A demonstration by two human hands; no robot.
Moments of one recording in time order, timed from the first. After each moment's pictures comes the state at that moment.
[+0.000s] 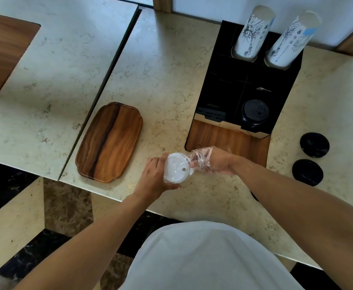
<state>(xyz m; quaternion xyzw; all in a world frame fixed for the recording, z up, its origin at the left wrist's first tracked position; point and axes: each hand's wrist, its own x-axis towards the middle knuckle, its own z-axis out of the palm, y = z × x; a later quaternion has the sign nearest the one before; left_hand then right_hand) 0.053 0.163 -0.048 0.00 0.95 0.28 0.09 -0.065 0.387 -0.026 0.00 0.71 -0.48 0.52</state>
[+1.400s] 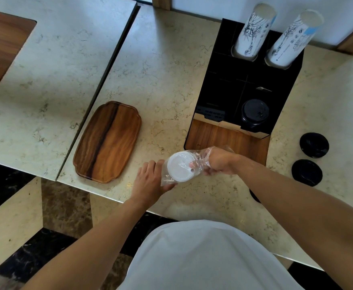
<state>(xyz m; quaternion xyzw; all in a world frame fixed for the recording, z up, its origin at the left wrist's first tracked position) 0.066 0.158 -0.064 0.01 0.98 0.16 0.08 -0.071 0.390 -0.024 0.06 0.75 -0.40 0.52</state>
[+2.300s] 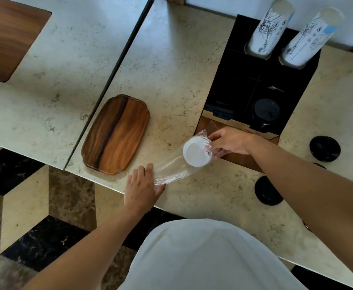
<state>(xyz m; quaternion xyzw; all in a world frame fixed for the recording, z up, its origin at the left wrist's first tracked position) 0.104 0.142 -0.055 -0.09 0.98 0.10 0.14 -0.123 0.393 -0.018 0.03 0.75 -0.41 0.52</state>
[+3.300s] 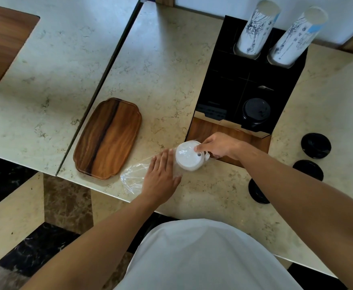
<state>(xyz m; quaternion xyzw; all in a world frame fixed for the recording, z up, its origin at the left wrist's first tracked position) 0.058 0.190 -0.080 0.03 0.98 0.12 0.16 -0.105 0.388 -0.015 0.01 0.84 -0.30 0.46</state>
